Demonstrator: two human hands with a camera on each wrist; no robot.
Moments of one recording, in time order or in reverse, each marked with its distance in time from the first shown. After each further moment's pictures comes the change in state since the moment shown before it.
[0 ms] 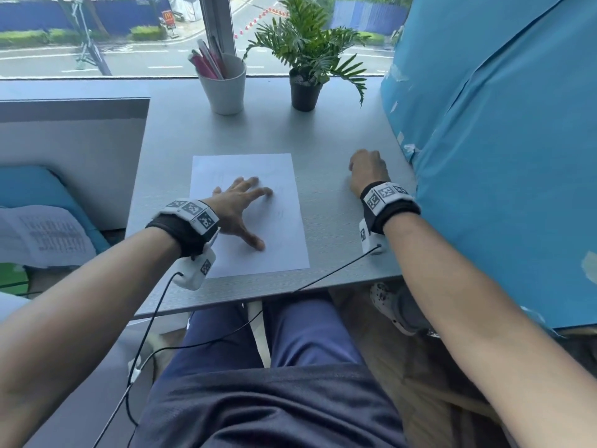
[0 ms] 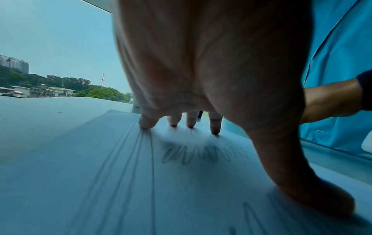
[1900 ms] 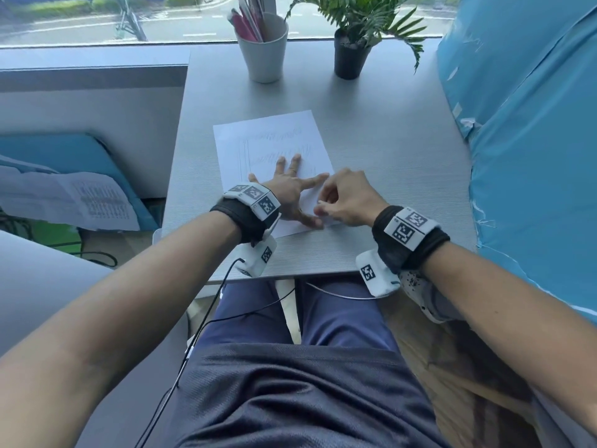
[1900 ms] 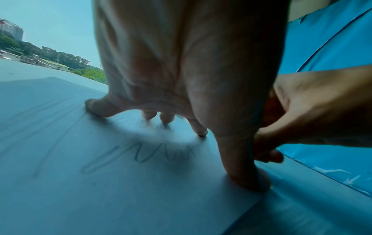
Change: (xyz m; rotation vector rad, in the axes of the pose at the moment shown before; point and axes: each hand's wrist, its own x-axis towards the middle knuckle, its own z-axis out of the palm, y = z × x) left_hand -0.003 0.044 0.011 0.081 -0.097 -0.187; right_hand -0.077 -0.060 0.036 0.322 -0.323 -0.392
